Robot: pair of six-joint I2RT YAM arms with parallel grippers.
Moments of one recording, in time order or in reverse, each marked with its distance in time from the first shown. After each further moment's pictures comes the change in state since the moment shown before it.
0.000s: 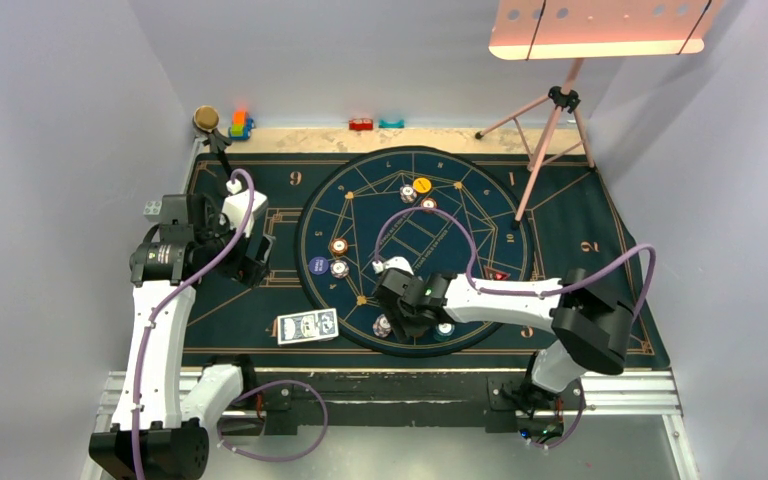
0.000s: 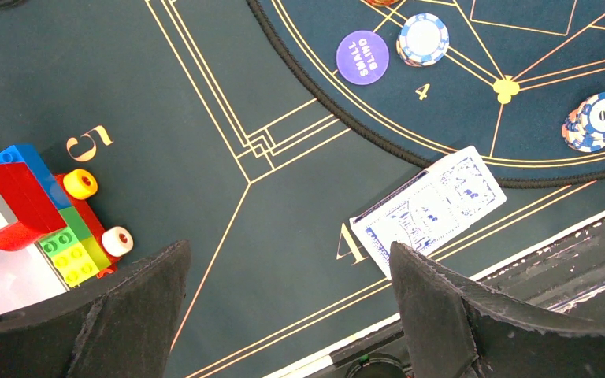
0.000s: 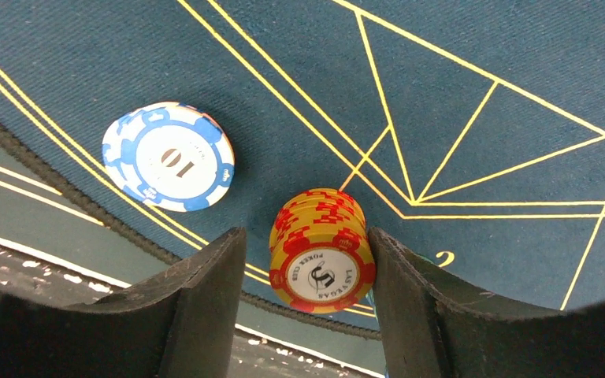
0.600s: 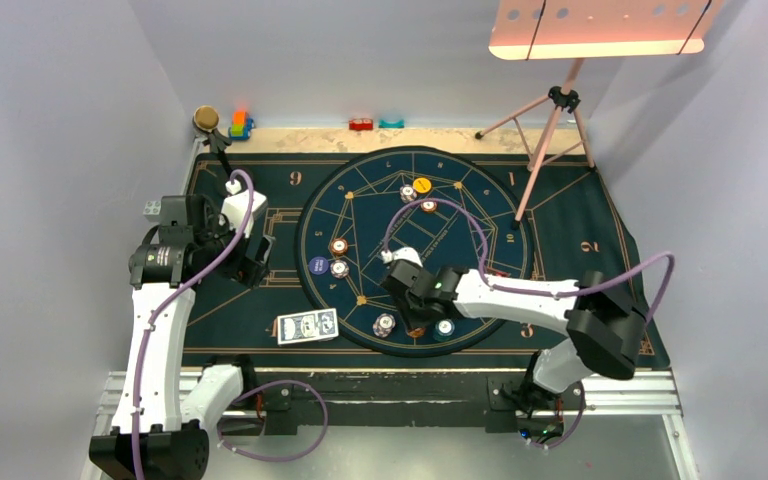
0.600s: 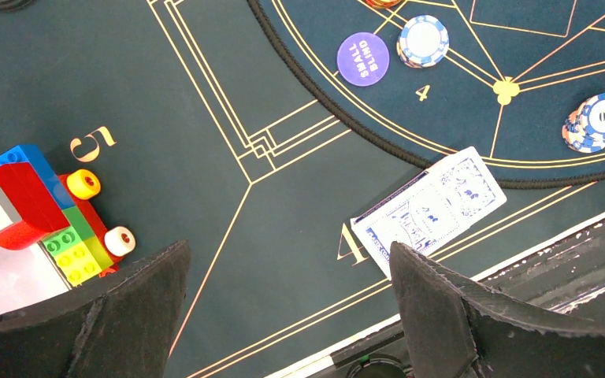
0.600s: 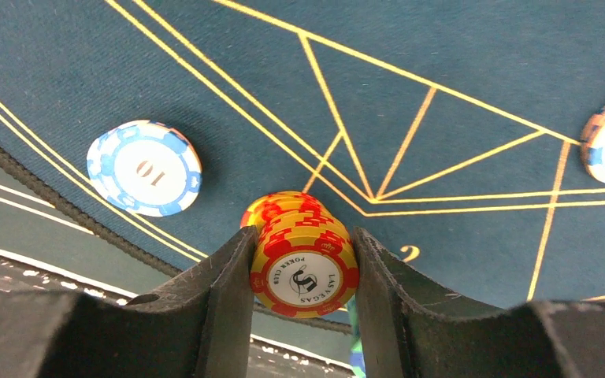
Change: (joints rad) left arm 0.000 -0.010 0.000 0.000 -0.001 0.000; right arm -0.035 -0.019 -0.003 -0.008 0.026 -0.001
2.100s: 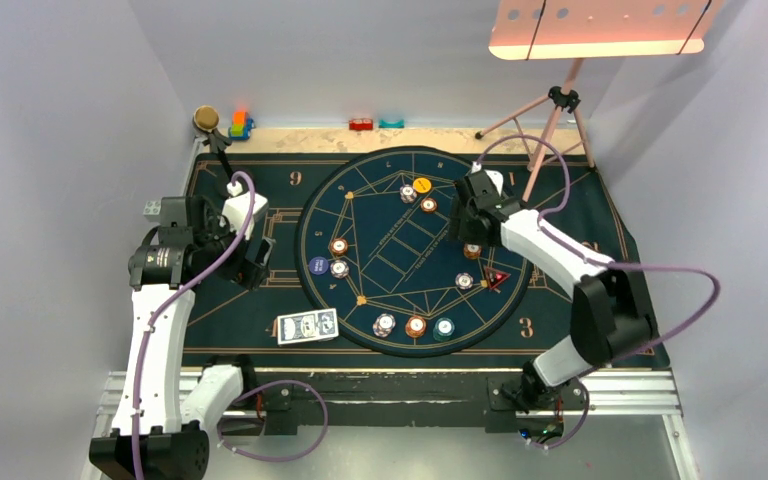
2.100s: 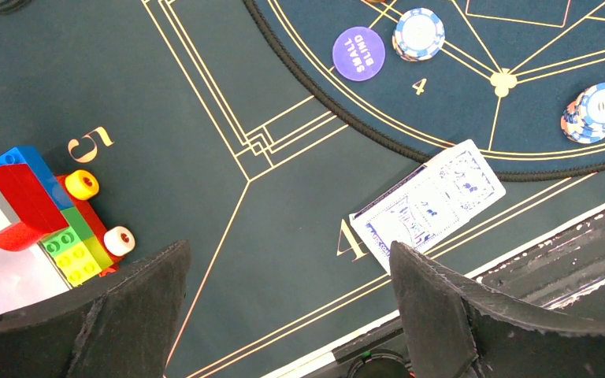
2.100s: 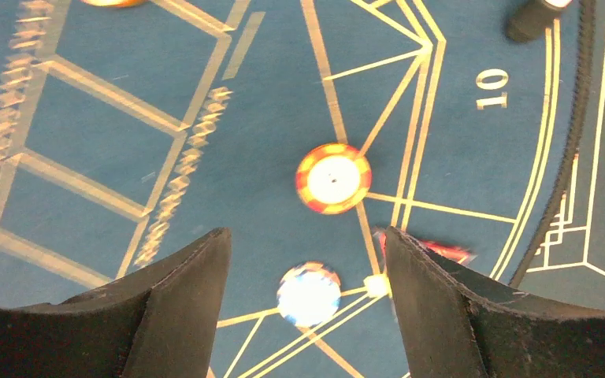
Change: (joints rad) left arm 0.000 -0.006 0.000 -0.014 0.008 0.019; right arm -0.677 0.046 0.157 0.040 0.056 -0.043
